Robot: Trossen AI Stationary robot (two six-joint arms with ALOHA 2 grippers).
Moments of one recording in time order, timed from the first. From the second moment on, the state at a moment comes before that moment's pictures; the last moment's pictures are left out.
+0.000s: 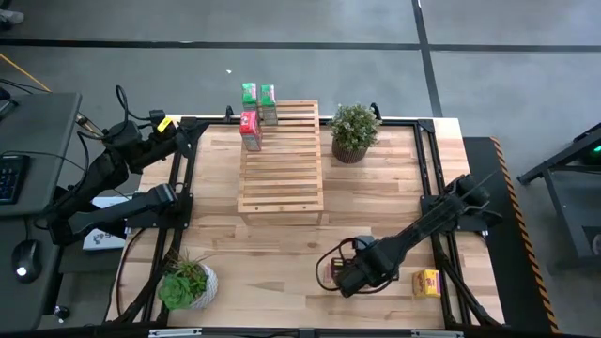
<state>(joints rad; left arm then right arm) 0.57 0.42 0.77 -0.39 -0.06 -0.60 0.60 1.86 1.54 -1.13 -0.02 2.17</state>
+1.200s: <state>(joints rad) 0.57 0.42 0.77 -0.38 -0.06 -0.67 -0.08 1.78 2.09 -0.91 0.10 0.81</state>
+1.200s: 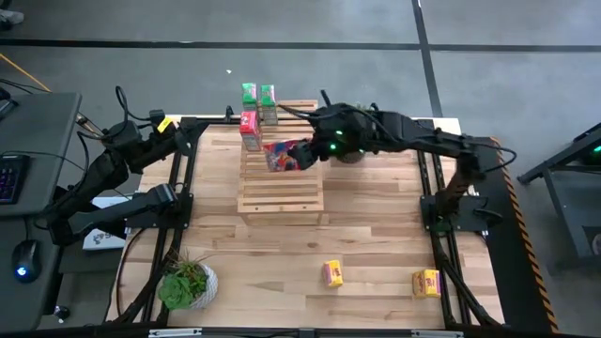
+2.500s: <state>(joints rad) 0.57 0.42 0.77 -0.31 -0.07 -0.68 -0.19 1.96 2.03 -0.86 0.13 0.58</state>
